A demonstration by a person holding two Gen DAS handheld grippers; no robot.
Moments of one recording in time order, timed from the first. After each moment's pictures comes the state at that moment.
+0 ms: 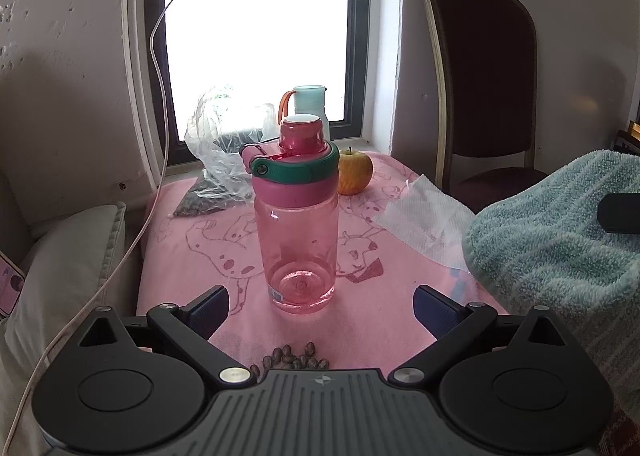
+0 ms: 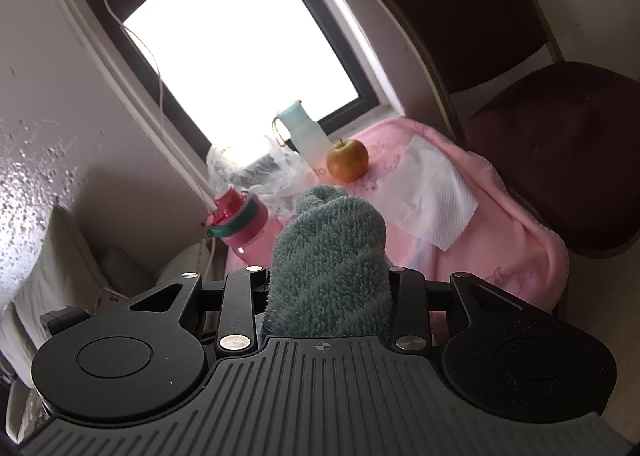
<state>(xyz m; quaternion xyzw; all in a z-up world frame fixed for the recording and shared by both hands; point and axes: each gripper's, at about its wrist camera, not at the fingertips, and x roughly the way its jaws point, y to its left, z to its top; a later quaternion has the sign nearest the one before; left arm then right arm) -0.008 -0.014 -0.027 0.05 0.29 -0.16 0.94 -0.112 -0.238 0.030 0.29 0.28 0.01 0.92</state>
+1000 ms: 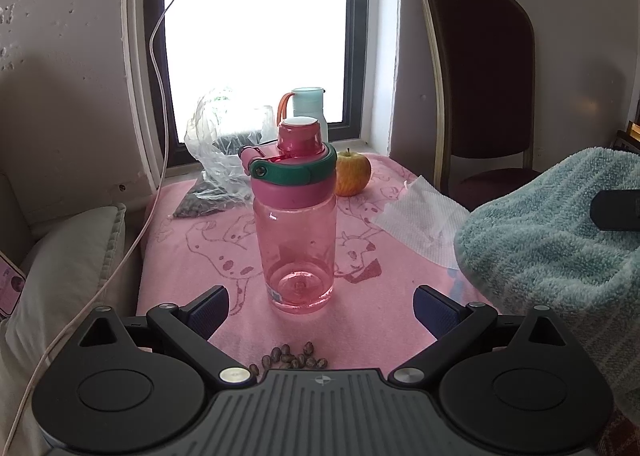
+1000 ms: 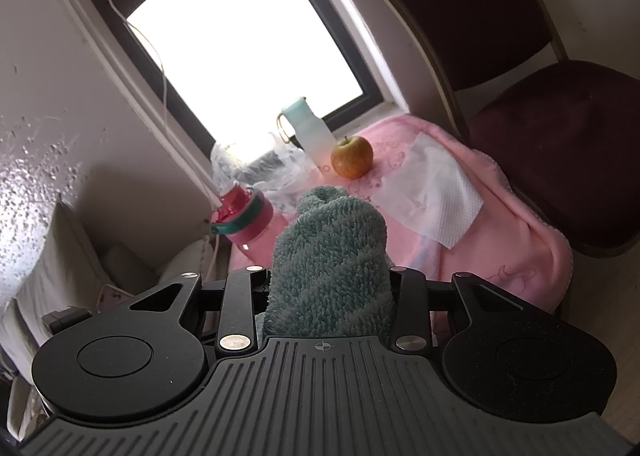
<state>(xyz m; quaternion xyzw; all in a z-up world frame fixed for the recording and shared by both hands) -0.011 -0.014 -0.023 0.05 0.29 -0.16 0.94 -0.110 -0.233 0.030 0.29 0.28 0.02 0.92</state>
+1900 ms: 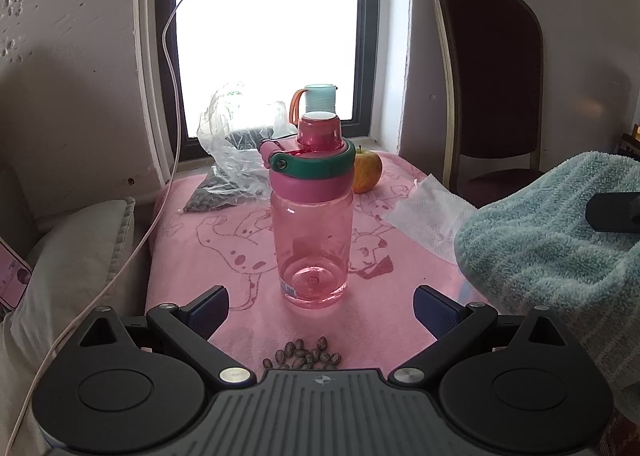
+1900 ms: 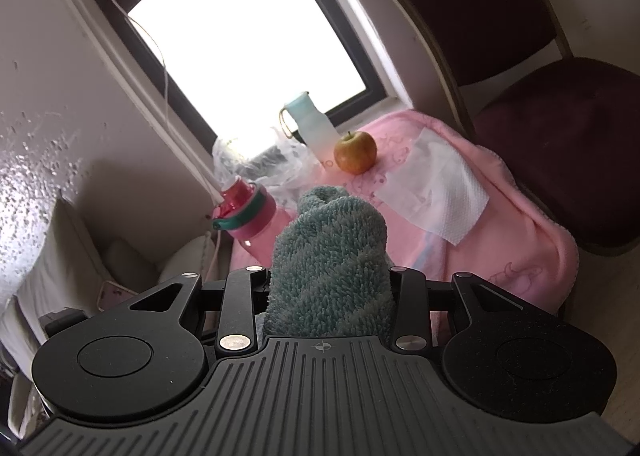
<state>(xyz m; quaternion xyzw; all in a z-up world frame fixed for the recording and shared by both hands) -0.009 -0.001 -0.027 0.05 0.30 -0.15 0.94 -0.102 -0.226 0.027 0.29 0.29 0.02 0.91</state>
